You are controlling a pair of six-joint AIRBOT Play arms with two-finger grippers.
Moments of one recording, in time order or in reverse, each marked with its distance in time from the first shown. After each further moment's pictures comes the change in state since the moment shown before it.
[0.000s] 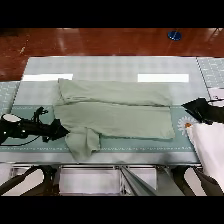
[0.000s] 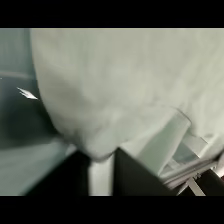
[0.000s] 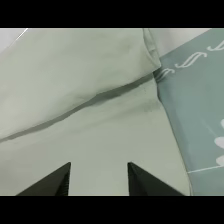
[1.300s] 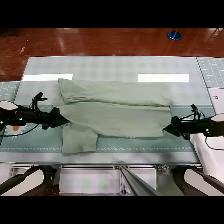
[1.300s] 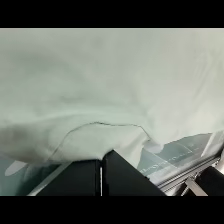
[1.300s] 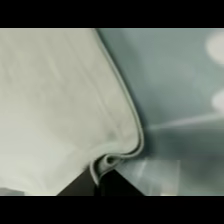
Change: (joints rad) left arm -0.054 -0.016 0.179 -0.034 -0.056 0.047; right arm 0.129 -0.330 -0.174 -0.032 -0.070 -0.044
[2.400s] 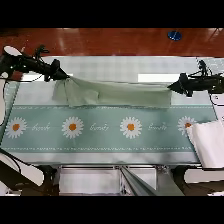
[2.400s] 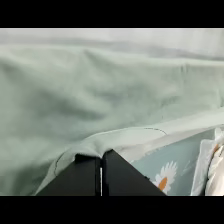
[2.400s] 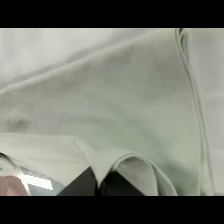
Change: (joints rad) left arm -0.103 -0.718 1.116 -0.002 -0.160 -0.153; right arm 0.060 -0.446 0.718 0.202 0.062 -0.056
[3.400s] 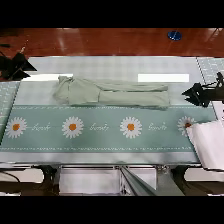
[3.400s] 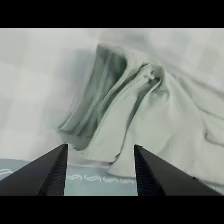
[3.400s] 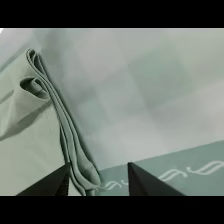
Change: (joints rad) left arm 0.173 0.375 -0.169 0.320 0.093 -0.138; right arm -0.171 0.069 -0.129 -0.147 -0.078 0.045
